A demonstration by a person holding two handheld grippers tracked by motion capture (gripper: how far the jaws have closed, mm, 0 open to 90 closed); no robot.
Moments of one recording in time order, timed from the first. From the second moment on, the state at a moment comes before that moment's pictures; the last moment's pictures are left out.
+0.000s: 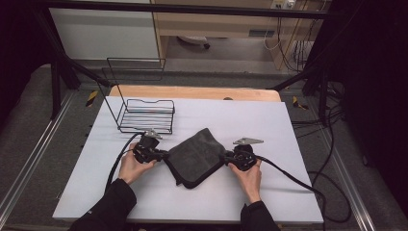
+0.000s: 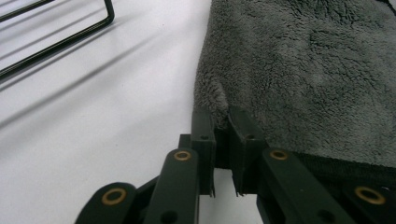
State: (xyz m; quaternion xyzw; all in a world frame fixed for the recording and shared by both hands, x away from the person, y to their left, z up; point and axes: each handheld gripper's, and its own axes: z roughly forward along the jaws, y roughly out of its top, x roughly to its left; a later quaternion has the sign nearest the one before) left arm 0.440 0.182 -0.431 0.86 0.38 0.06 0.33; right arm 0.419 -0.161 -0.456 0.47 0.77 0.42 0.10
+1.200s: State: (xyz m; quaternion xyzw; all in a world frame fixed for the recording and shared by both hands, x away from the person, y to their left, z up) left arm 0.377 0.205 -0.421 0.84 0.42 0.07 0.34; right arm 0.373 -0.102 -0.436 0.37 0.82 0.44 0.08
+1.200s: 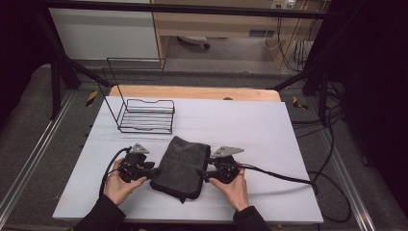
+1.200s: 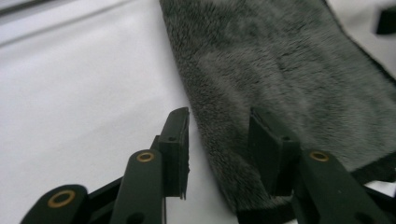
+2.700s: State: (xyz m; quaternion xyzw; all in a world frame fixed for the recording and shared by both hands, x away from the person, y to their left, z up) left arm 0.347 0.226 -0.419 0.83 0.40 0.11 0.37; right arm 0.368 -0.109 -0.438 0.35 0.81 0.47 0.07
